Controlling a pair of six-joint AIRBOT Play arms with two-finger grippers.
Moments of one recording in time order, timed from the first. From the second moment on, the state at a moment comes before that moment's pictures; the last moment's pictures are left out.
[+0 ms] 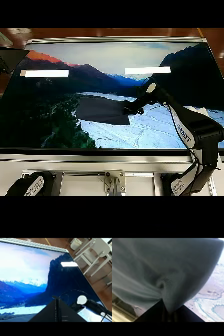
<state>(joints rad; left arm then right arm) 0.20 -0.87 1.30 0.46 -1.07 -1.14 0.23 -1.85 1.38 -0.88 1.17 1.51</state>
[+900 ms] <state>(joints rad) 0.20 -0.87 1.30 0.46 -1.07 -1.14 -0.47 -1.47 1.65 -0.87 1.35 1.53</state>
